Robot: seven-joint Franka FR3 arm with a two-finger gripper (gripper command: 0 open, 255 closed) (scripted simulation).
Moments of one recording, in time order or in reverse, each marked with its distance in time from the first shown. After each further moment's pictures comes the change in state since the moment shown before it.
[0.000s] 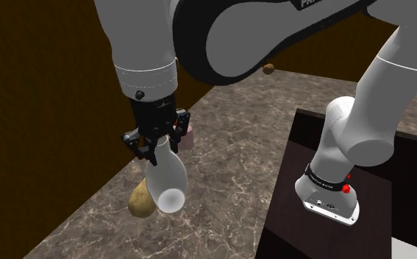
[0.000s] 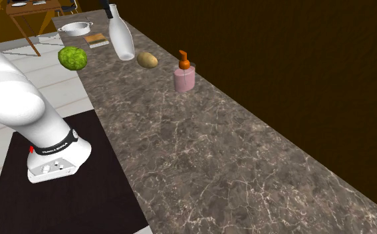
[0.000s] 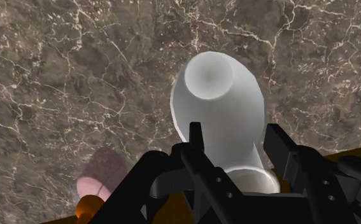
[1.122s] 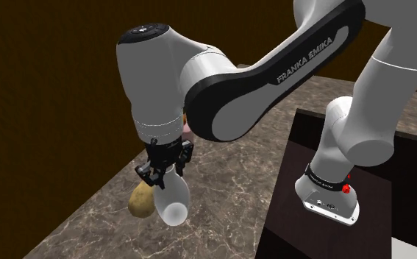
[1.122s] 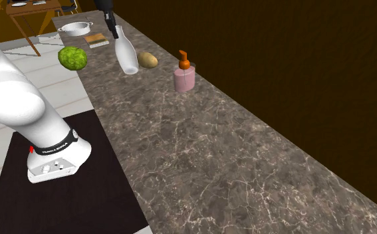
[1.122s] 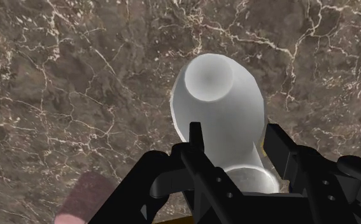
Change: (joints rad) arm 0.004 0.047 0.011 -0.184 -0.027 0.224 0.032
